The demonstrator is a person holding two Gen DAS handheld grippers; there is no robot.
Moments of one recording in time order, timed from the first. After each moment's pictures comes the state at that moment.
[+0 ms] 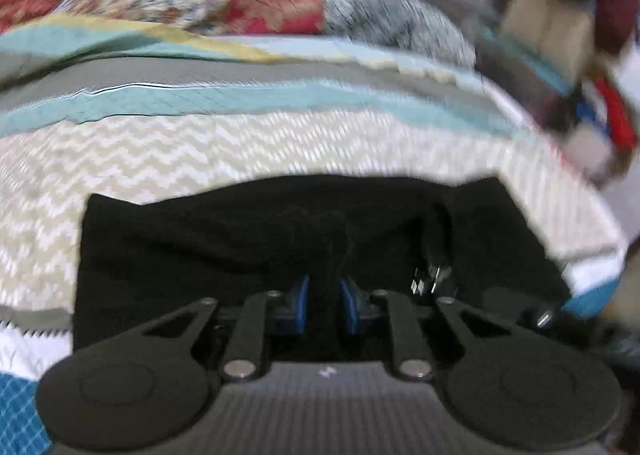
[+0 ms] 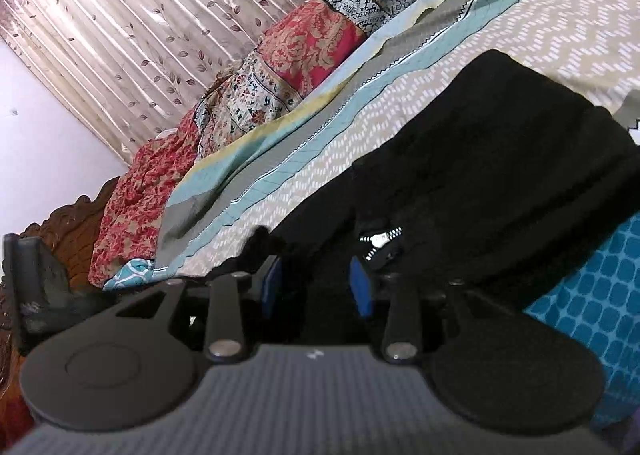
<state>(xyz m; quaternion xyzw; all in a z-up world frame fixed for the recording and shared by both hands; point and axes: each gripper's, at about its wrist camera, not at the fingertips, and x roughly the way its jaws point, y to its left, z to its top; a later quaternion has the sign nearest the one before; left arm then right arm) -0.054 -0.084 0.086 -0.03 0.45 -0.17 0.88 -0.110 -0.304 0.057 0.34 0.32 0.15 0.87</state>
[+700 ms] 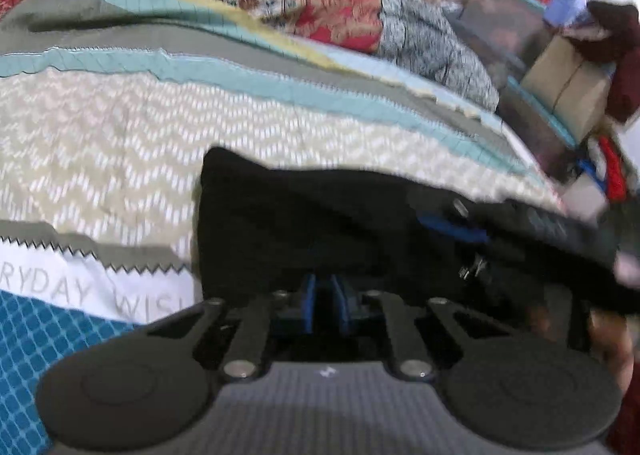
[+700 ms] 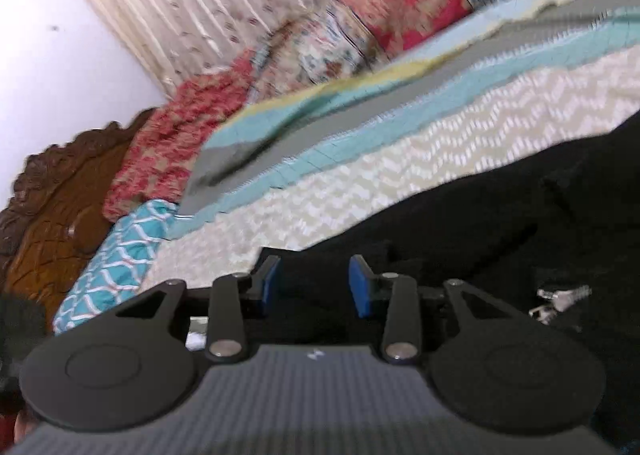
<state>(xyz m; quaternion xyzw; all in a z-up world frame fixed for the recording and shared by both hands) -0.083 0.029 0.079 -0.13 0.44 -0.15 0.88 -0.026 -0.205 0.058 0.25 0.34 0.24 0.87</state>
